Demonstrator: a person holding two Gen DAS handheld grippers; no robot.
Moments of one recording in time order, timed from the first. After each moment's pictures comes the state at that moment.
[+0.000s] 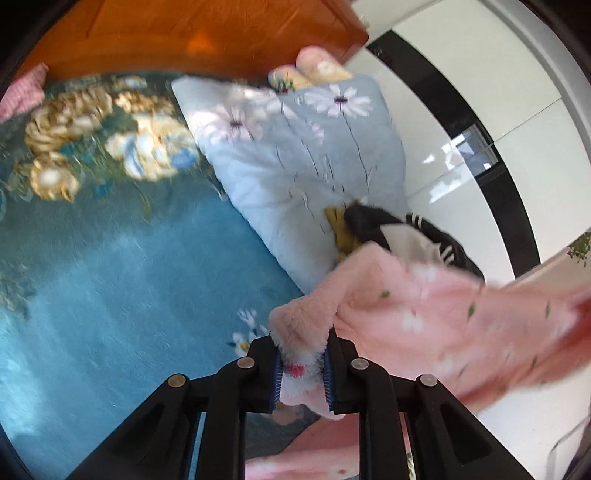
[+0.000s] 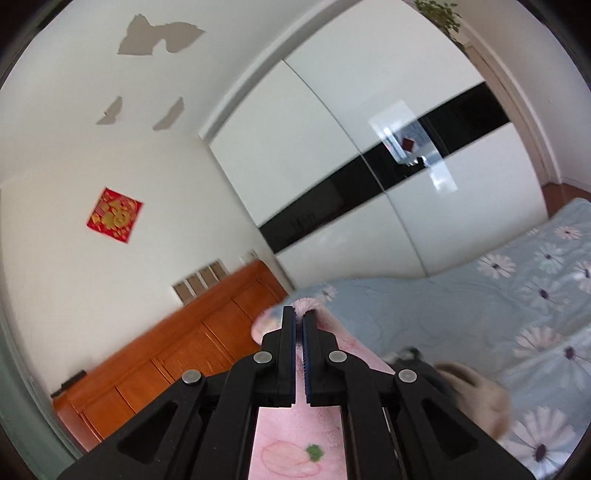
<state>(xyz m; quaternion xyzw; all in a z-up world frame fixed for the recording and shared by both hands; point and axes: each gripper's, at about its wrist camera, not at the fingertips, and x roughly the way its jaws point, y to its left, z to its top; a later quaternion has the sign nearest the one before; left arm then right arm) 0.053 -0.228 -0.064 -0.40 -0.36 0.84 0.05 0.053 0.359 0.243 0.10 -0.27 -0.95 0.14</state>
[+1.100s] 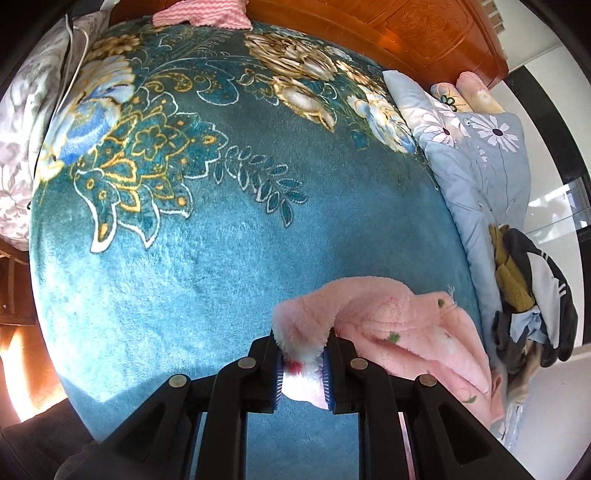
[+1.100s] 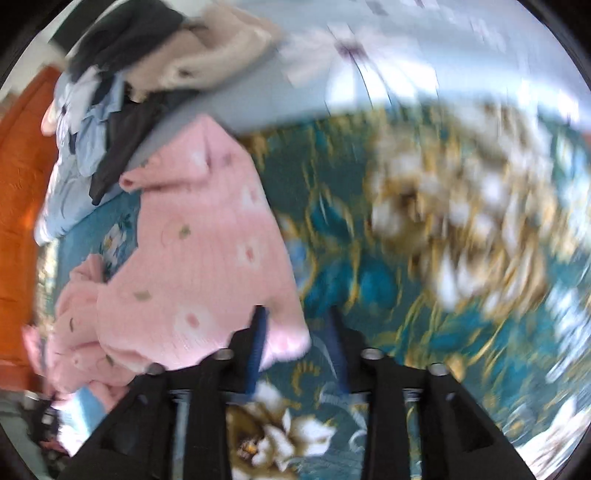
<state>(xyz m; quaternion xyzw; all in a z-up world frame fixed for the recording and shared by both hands) 0.217 -0.362 -0.197 -0.48 -0.40 0.77 -0.15 0.180 0.368 -0.172 0.57 -0.19 -0.79 -0.09</state>
